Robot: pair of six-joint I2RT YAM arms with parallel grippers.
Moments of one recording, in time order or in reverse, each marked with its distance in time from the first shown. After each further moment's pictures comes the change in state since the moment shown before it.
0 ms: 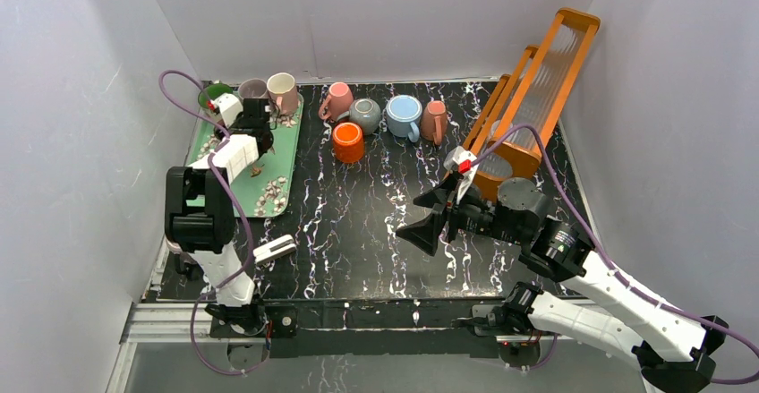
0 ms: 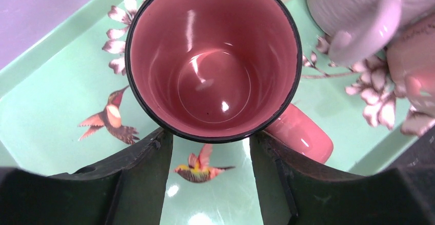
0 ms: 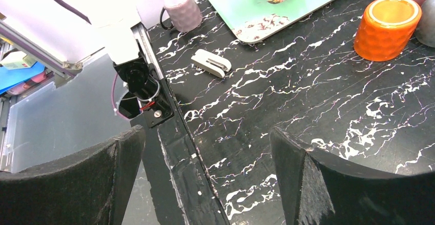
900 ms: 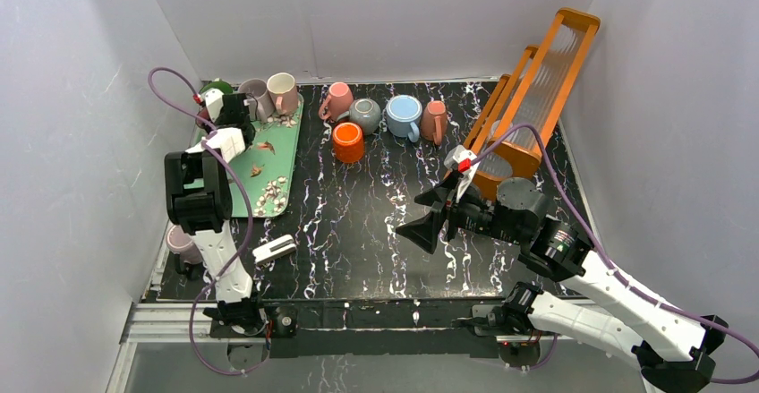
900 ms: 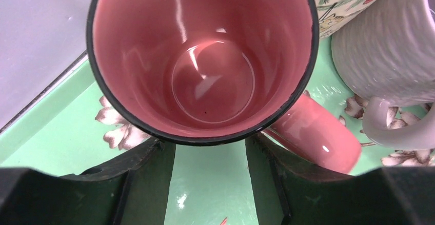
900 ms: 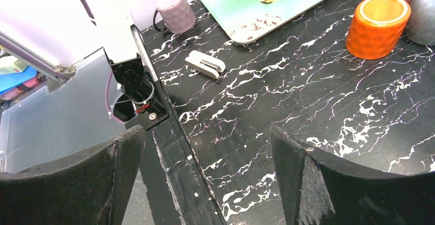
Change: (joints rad) left arm 0.151 0.185 0.124 0.152 0.103 0.167; right arm 0.000 0.004 0.000 0.000 0.026 0.000
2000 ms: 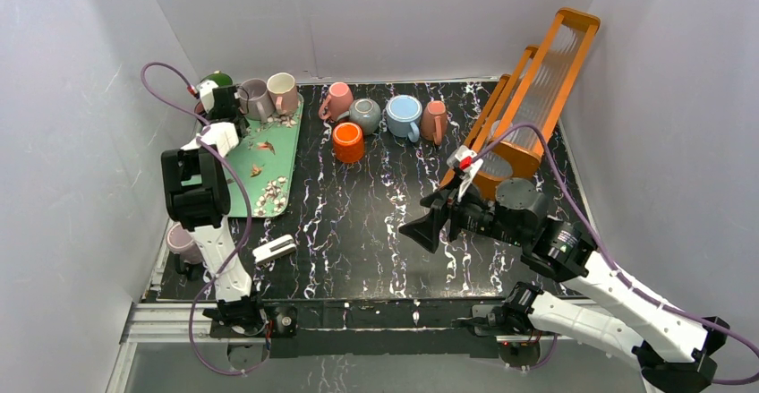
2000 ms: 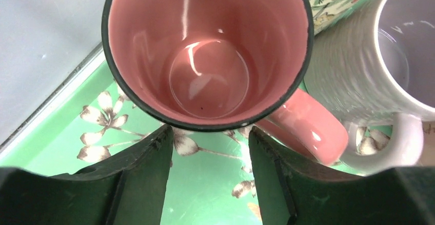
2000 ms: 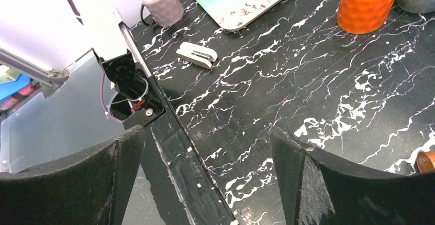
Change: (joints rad) left arm 0.044 0.065 0.101 0.029 0.113 0.061; right arm 0.000 -0.009 0.008 -0.072 0.052 0.041
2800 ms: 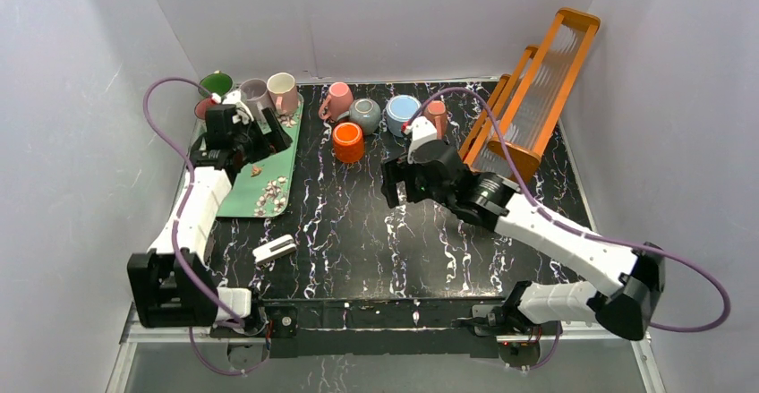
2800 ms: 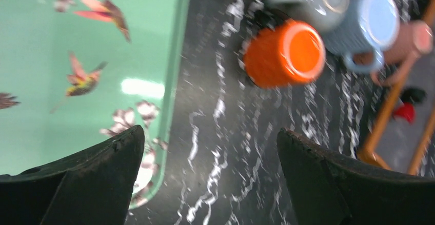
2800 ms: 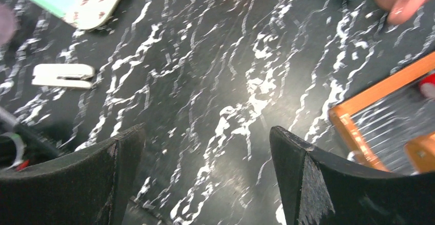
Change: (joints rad) left arm -0.103 -0.686 -0.349 -0.316 0.634 -0.016; right arm 0.000 0.473 0.251 -0.149 0.401 0.061
